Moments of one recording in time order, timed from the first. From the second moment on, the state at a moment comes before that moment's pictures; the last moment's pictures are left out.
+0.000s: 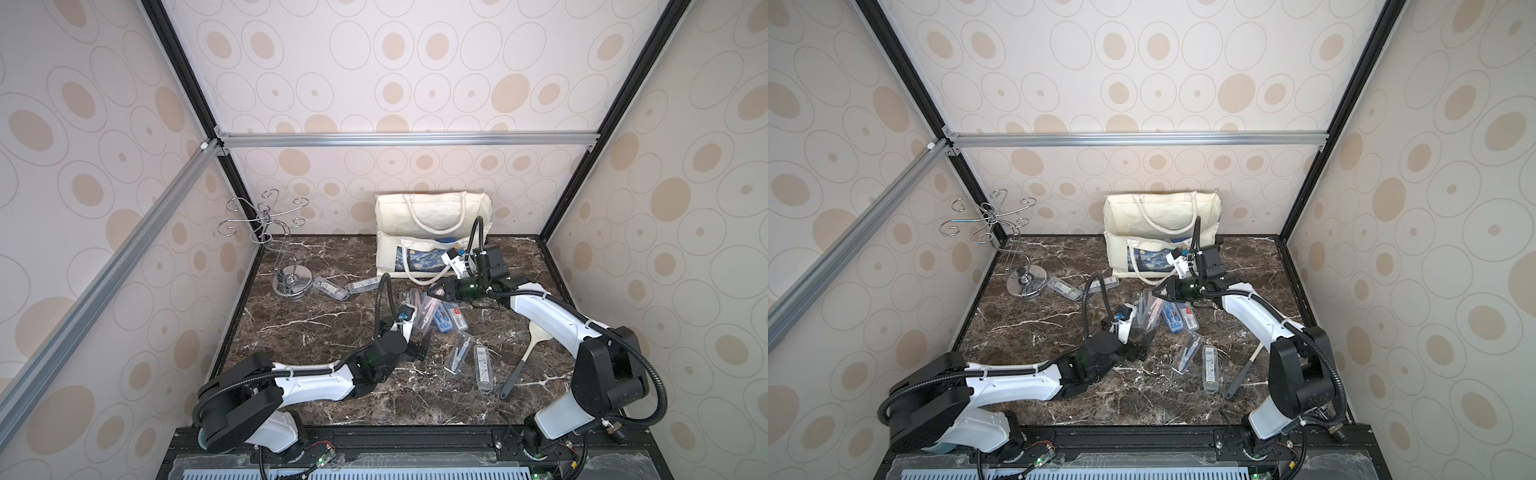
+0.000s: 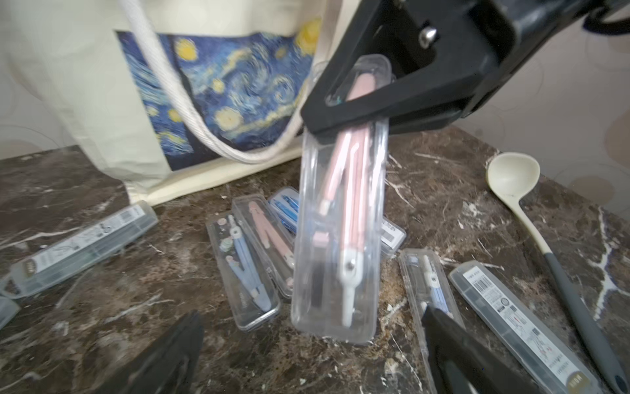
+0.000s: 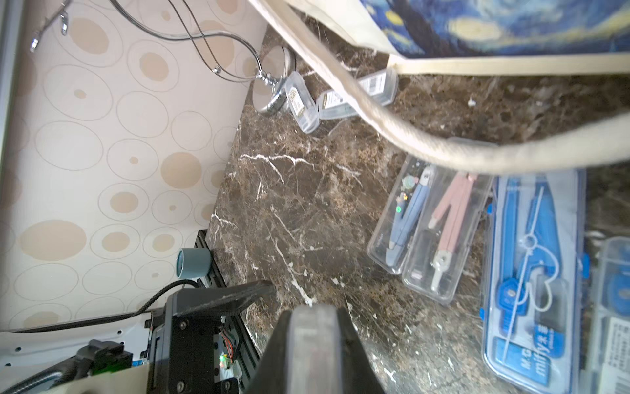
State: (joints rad) left arm -1.04 1.36 0.51 0.55 -0.49 -0.25; right arm 0.34 1.57 1.21 -0.41 -0.73 0.37
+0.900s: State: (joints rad) left arm -1.01 1.12 0.31 0.62 -0.63 -0.27; right arm 0.34 1.85 2.11 -0.51 -0.29 0.19
